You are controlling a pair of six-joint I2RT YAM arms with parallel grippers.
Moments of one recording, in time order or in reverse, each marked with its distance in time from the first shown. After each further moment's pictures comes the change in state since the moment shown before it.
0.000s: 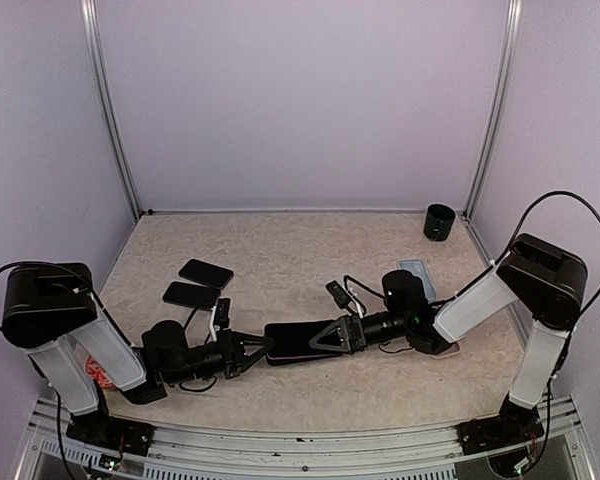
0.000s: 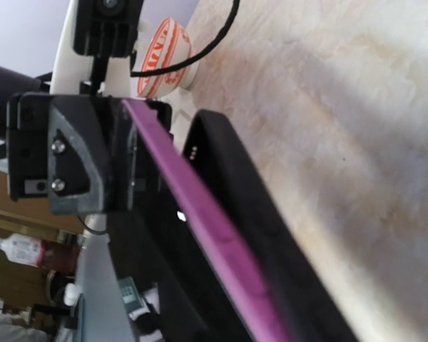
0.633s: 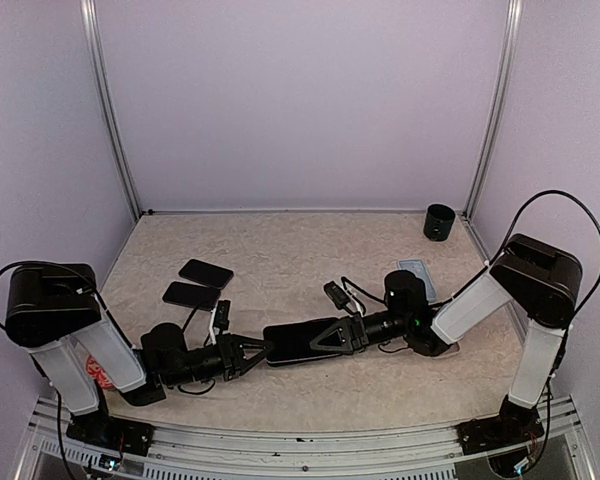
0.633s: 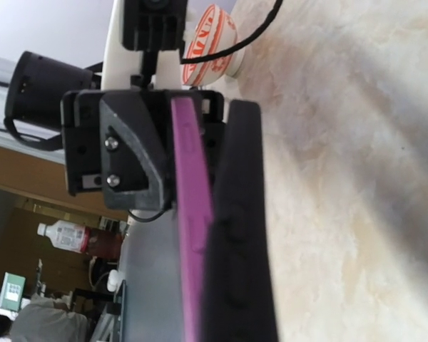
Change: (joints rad) left arm -0.005 0.020 -0.015 0.037 0.011 0.038; right arm -0.003 0.034 -0.006 0.124 -0.092 0.114
